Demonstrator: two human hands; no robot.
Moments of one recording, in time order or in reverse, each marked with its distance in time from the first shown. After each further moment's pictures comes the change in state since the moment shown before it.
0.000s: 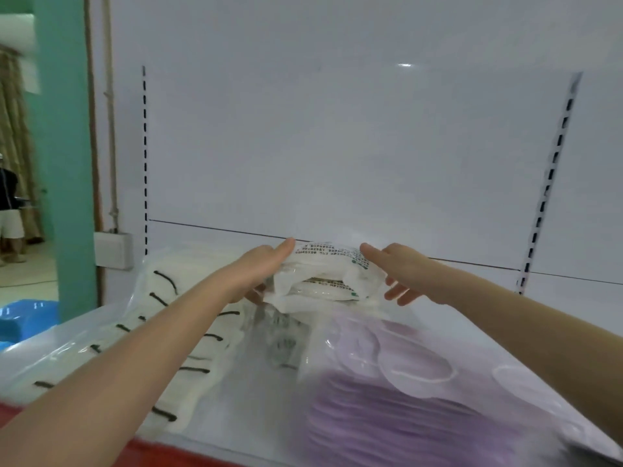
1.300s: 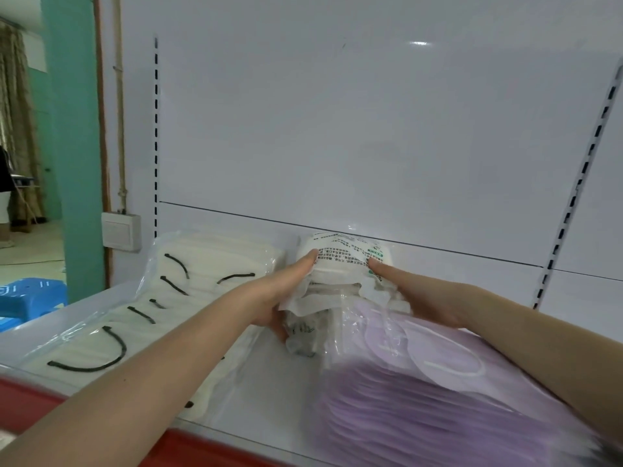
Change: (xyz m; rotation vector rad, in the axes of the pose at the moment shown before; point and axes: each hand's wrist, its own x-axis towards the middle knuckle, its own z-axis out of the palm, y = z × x) left_hand -0.019 -0.019 0.023 -0.314 -0.313 -0.246; right_hand 0.023 0.040 0.028 0.556 -0.367 0.191
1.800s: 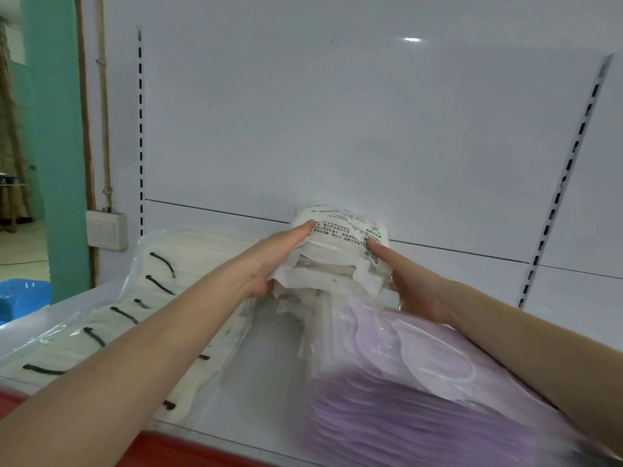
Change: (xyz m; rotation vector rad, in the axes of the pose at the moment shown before) left_hand 0.007 0.027 -0.003 -0.118 0.053 0.272; right_hand 0.000 -0.002 0.000 0.282 -0.034 -0.132
